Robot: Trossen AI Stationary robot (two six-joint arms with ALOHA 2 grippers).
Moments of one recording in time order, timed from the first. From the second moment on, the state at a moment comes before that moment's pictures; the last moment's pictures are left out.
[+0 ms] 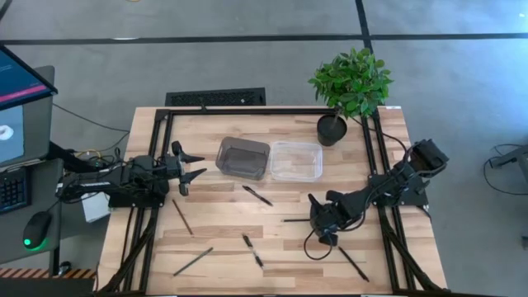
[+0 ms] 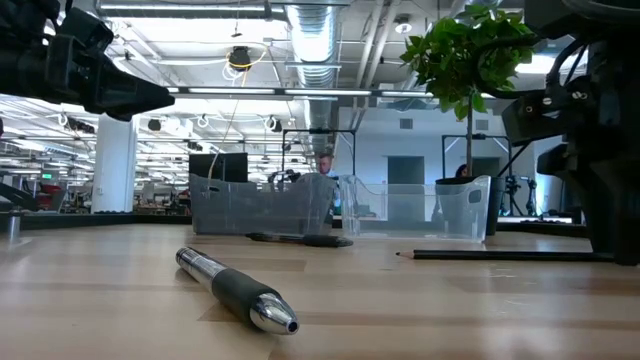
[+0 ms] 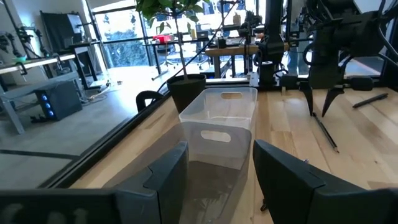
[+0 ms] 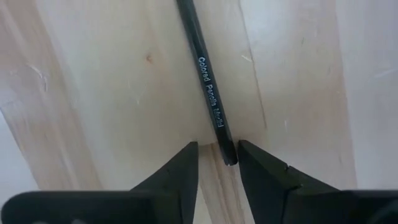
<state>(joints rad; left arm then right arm) 0.09 0.03 0.05 -0.06 -0.16 0.09 0.50 1.64 0.81 -0.65 0.07 0.72</state>
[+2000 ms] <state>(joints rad) 0.09 0.03 0.05 -0.06 -0.16 0.09 0.51 1.64 0.78 -0.62 0.05 0.75</state>
